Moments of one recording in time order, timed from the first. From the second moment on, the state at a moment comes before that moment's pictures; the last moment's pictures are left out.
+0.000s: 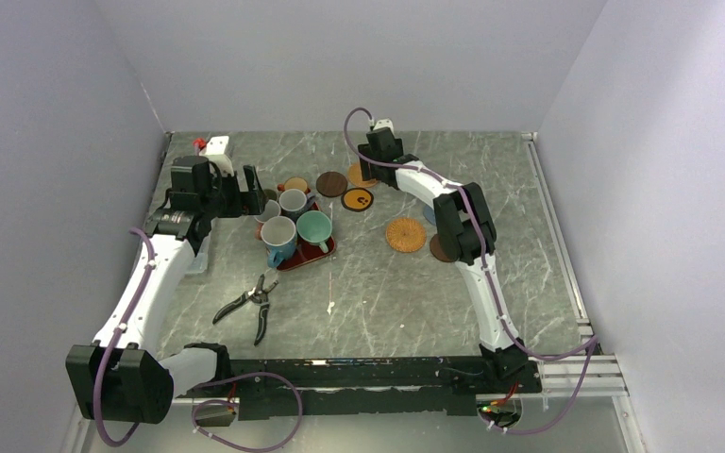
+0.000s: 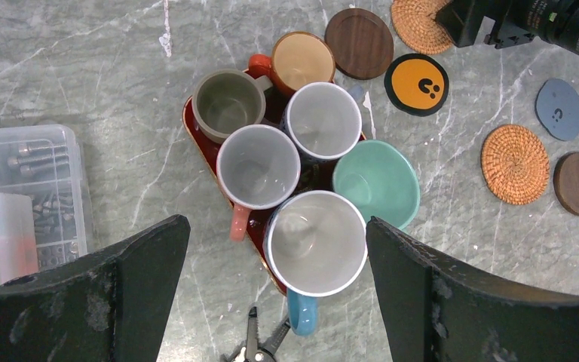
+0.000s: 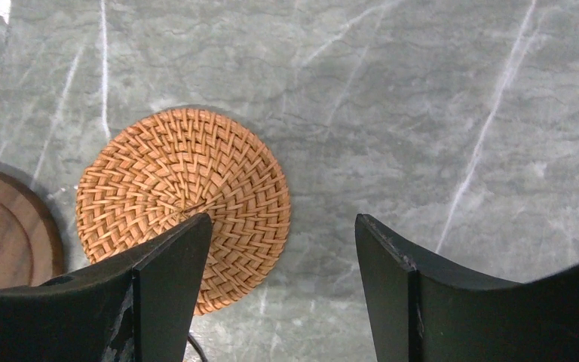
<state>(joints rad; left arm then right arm) -0.08 1.15 1.03 -0.43 0.16 -0.18 0.45 2.44 1.94 -0.20 0.28 0.16</state>
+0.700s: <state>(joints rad) -0.08 1.15 1.03 -0.43 0.16 -0.17 0.30 2.29 1.71 -0.16 0.25 0.21</state>
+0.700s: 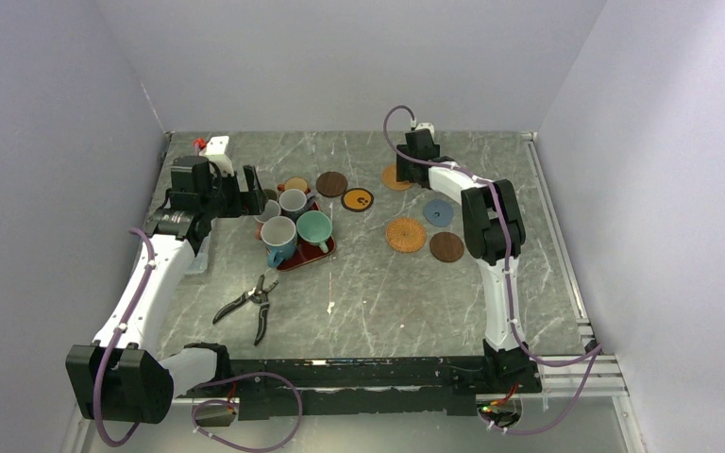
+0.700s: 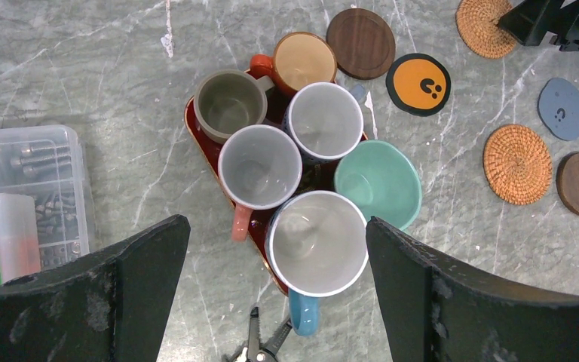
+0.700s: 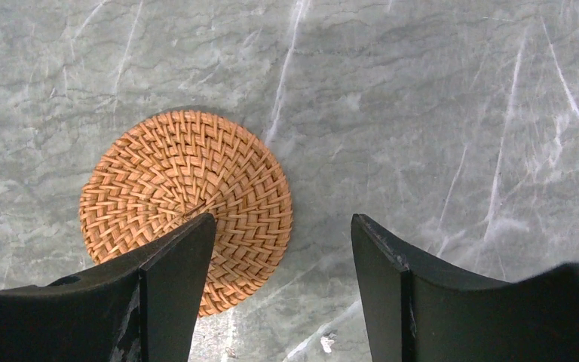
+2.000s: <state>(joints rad) -0.08 0.99 1.00 -0.42 -0.06 -0.15 0.29 1.55 1.11 -0.24 0.02 0.19</state>
